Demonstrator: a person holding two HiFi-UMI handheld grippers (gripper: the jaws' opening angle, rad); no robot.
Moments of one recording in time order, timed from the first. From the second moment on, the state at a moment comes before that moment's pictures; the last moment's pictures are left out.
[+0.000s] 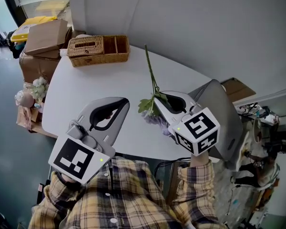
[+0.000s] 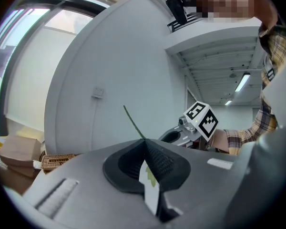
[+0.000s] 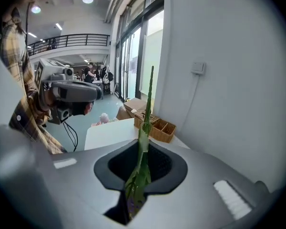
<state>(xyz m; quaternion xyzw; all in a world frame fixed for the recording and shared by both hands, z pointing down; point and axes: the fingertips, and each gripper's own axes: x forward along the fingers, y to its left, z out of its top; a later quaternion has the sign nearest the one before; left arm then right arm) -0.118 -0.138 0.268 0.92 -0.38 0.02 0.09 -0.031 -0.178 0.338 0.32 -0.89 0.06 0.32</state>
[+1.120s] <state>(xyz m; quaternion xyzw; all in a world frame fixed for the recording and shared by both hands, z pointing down) -0.145 -0.147 0.313 0.91 -0.39 0.04 0.14 -0.065 -0.160 0.552 0.23 -0.84 0.21 0.44</state>
